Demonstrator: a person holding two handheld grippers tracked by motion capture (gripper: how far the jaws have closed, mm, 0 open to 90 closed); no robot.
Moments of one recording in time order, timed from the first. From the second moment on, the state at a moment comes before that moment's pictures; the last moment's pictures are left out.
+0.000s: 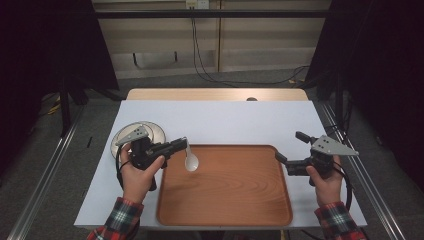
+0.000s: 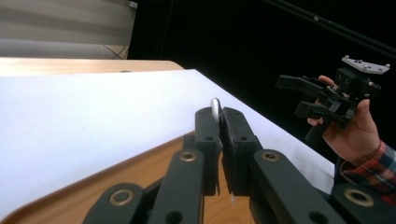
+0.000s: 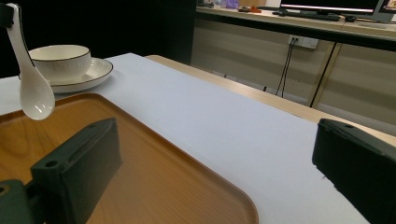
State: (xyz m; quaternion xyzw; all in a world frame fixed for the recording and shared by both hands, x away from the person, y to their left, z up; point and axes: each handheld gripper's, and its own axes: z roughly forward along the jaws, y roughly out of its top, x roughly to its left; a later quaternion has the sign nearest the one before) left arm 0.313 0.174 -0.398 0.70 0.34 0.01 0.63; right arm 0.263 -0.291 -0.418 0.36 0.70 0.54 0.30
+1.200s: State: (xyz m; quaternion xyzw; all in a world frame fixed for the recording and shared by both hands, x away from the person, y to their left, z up) left arm 0.301 0.169 -0.423 0.73 0.32 -0.03 0.61; right arm 0.266 -0.289 -0.420 0.35 0.71 0.53 0.30
